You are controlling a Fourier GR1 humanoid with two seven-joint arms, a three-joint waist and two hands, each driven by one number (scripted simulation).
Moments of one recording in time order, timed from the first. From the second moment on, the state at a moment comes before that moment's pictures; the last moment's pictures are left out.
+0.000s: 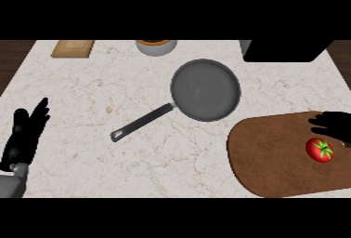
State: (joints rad) left arm -0.11 0.54 -0.10 -1.29 0.16 0.25 0.20; right arm -0.13 -1.04 0.18 -1.45 0.66 0.34 -0.78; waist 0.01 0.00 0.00
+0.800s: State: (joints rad) left arm -0.13 0.48 -0.02 -1.28 0.08 0.19 0.22; right arm -0.17 -0.90 0.19 -1.34 0.88 0.30 -0.83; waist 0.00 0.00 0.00
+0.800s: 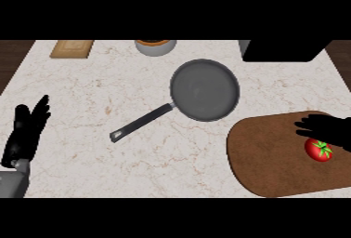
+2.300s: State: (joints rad) left arm -0.14 0.40 0.11 -1.27 -0.04 0.08 0.22; right arm -0.24 -0.69 0.09 -1.13 1.15 0.10 -0.95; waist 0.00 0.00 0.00
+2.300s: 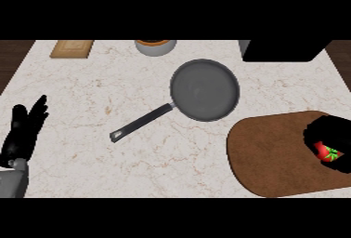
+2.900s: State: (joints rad) left arm -0.06 0.41 0.16 -1.29 -0.04 0.12 0.23; right arm -0.08 -0.44 -0.22 -1.18 1.04 0.10 -0.25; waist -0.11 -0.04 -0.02
